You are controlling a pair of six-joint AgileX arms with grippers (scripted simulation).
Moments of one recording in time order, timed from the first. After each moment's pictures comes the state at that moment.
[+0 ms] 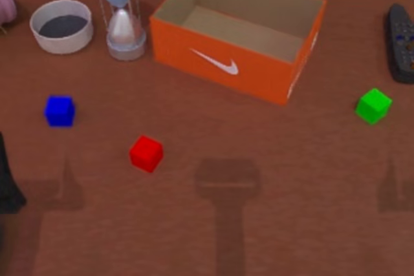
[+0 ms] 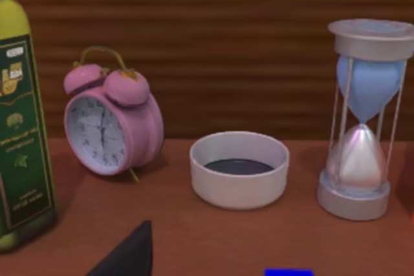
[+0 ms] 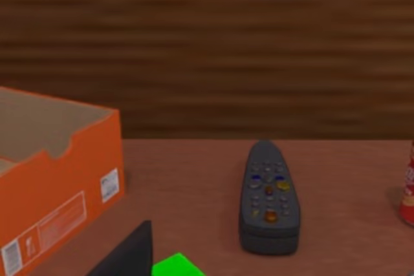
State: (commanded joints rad) left arm 0.00 0.00 0.00 0.00 0.00 0.00; right arm 0.00 0.00 0.00 0.00 0.00 0.00
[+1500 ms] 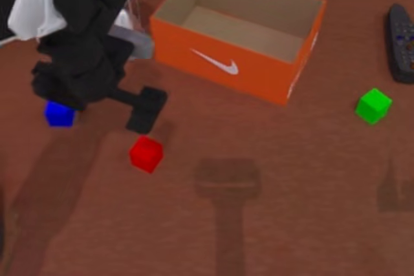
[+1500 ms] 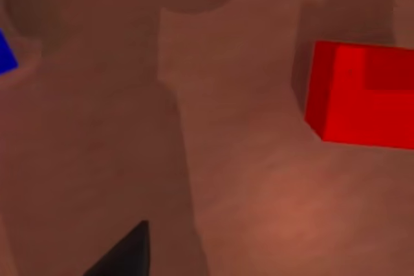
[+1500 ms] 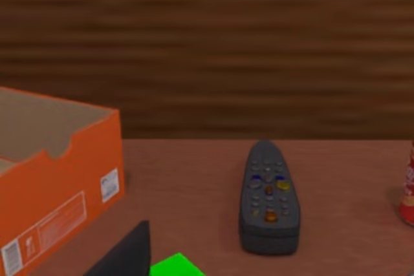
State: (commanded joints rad) left arm -0.40 1.82 1.38 -0.96 0.00 0.04; right arm 0.00 0.00 0.00 0.00 0.00 0.00
